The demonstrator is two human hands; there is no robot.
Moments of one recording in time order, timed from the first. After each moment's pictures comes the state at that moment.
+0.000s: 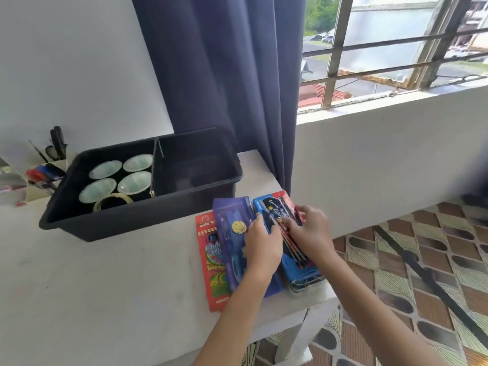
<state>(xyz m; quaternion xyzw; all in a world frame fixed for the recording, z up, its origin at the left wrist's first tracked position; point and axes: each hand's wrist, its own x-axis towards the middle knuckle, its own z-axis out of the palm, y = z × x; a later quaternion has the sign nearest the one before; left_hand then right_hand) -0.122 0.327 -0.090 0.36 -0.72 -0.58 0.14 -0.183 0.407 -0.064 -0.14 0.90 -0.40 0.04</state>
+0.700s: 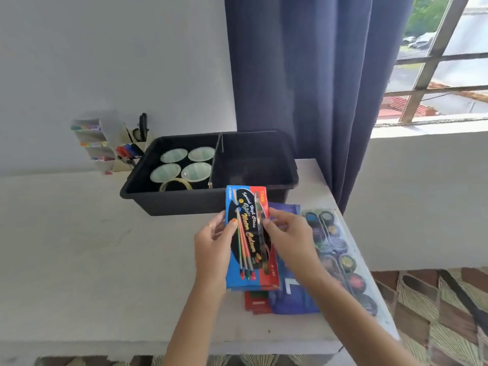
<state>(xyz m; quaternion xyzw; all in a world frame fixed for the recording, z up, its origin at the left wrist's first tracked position) -0.008 0.254 -0.016 0.43 -0.54 -0.64 0.34 -0.112 0.326 -0.022 -0.27 0.73 -0.58 0.22</state>
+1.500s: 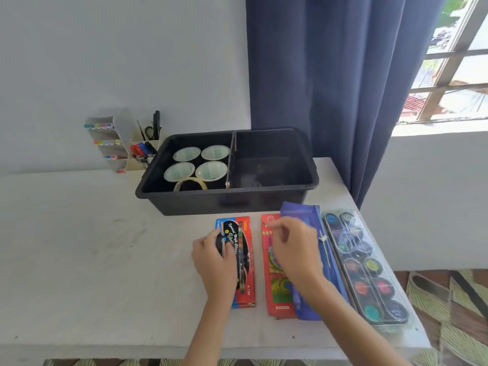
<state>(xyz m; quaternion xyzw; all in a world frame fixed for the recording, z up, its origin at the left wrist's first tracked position) 0.007 0.210 -0.090 0.51 -0.69 -0.34 0.37 -0.088 0.301 -0.040 -0.32 0.82 -0.47 0.06</state>
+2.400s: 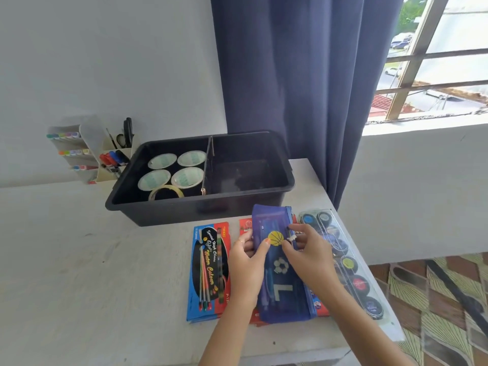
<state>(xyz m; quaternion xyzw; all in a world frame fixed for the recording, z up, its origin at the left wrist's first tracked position) -0.052 0.258 -0.081 0.40 -0.63 -0.60 0.29 -0.131 0.345 -0.059 -0.23 0.83 -0.50 0.13</state>
